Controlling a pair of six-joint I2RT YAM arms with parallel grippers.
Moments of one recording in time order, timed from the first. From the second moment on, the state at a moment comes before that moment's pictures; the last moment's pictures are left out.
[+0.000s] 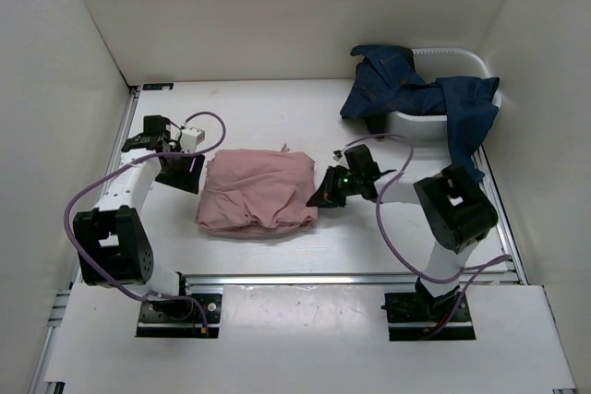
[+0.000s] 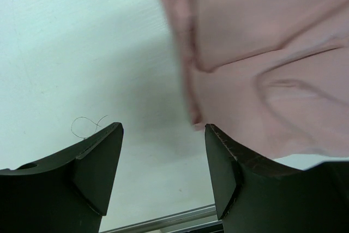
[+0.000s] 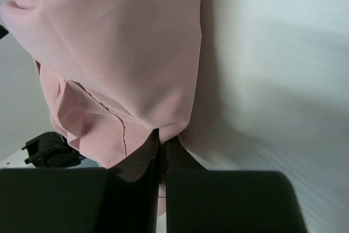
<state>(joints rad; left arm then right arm) 0.08 1.48 1.10 -0.82 0.18 0.40 0.54 1.80 0.84 0.13 -0.61 0.85</state>
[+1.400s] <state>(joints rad) 0.14 1.18 1.27 -0.97 0.03 0.29 0.12 1.05 1.37 -1.16 0.26 0.44</state>
